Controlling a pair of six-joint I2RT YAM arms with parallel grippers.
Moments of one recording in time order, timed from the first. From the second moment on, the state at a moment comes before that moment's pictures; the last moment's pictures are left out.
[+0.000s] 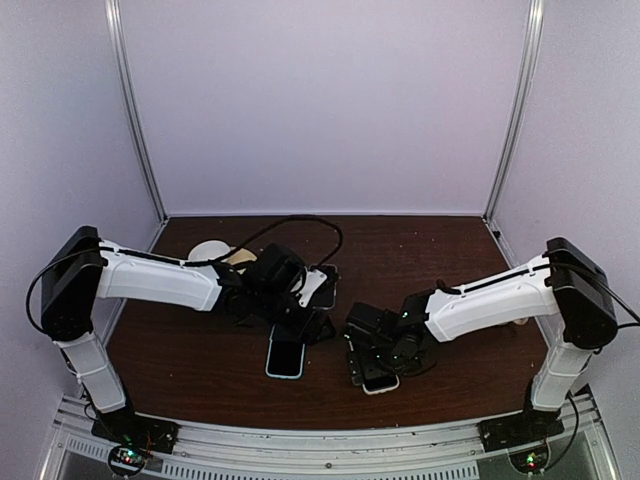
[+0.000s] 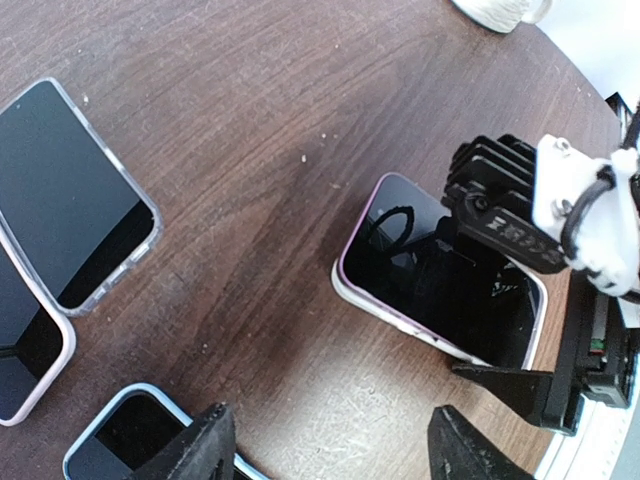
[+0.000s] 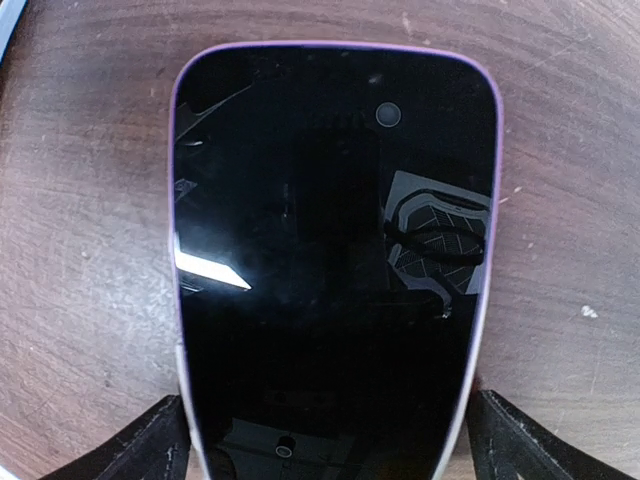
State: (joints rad) left arm -0.95 1.76 1.09 -0.15 0.20 -0.21; right arm 1.13 1.77 1.04 -0.61 0.20 0.89
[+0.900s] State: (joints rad) left arm -0.93 1.60 0.97 -0.02 0.23 -0.36; right arm 1.22 1.71 1.04 -0.55 0.35 0.84
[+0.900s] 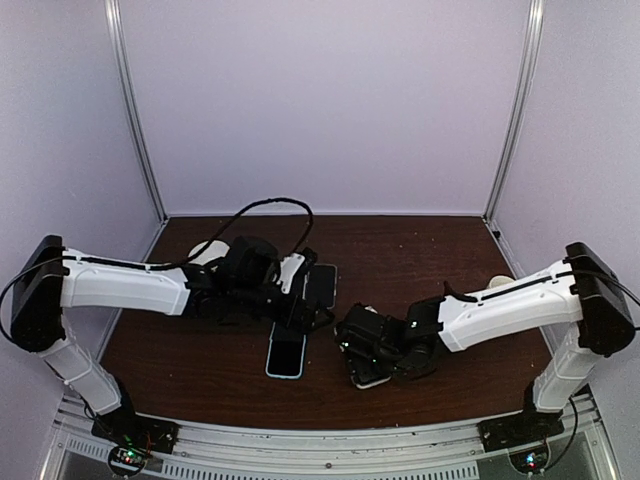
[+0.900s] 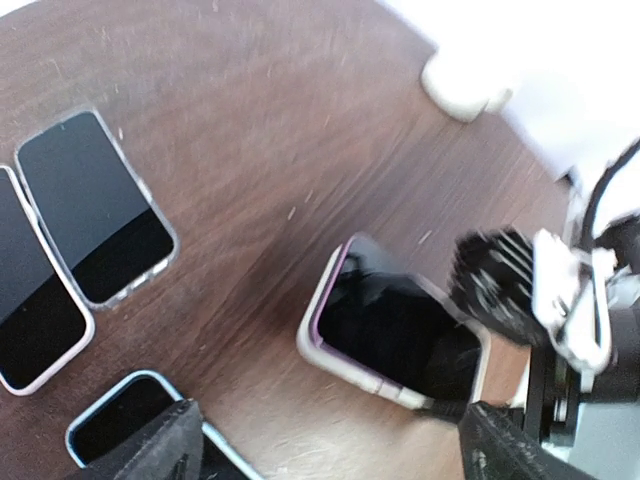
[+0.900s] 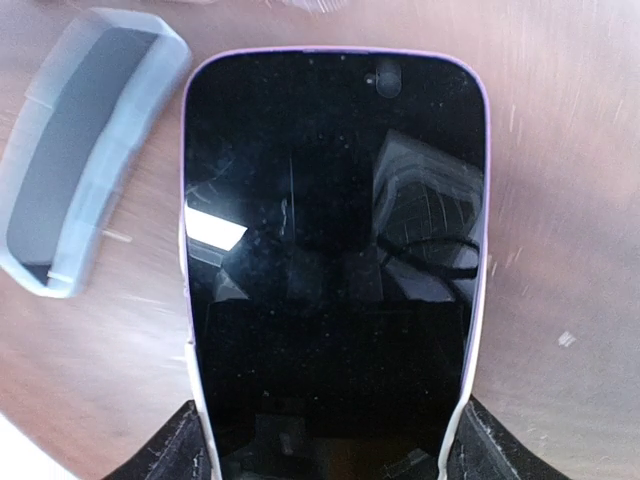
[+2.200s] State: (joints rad) left arm -0.95 1.59 0.84 0.58 0.43 -0.62; right arm 1.35 1.49 1.03 -0.34 0.78 0.56
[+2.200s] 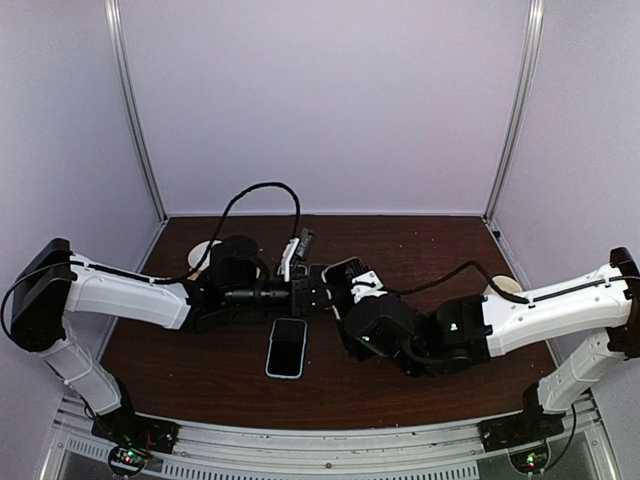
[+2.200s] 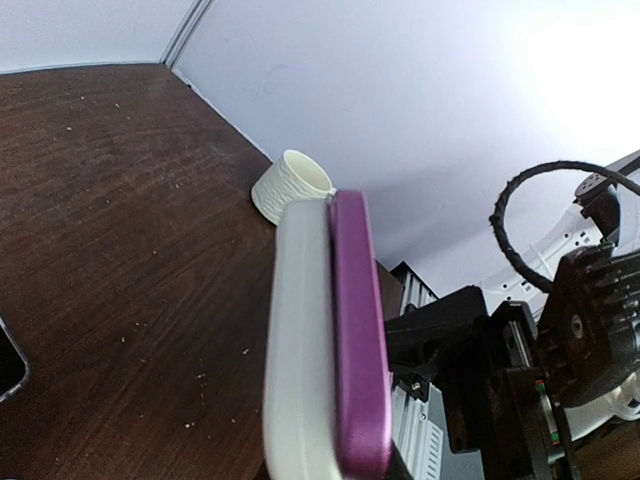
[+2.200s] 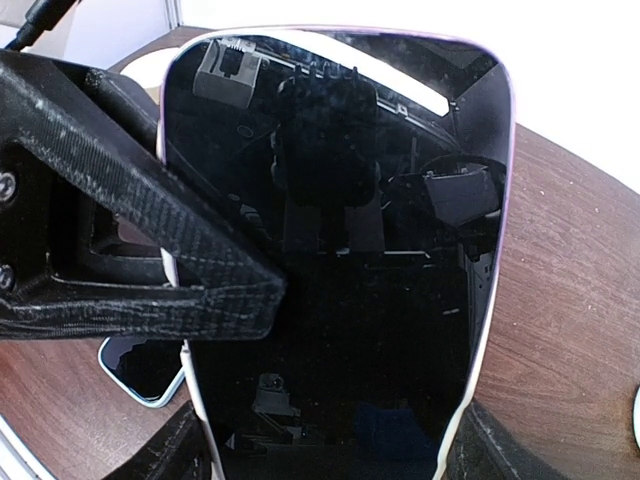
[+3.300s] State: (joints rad) left arm -1.06 1.64 0.63 0.58 0.59 0.19; right arm 1.06 1.37 0.90 -0.21 -0.45 -0.08
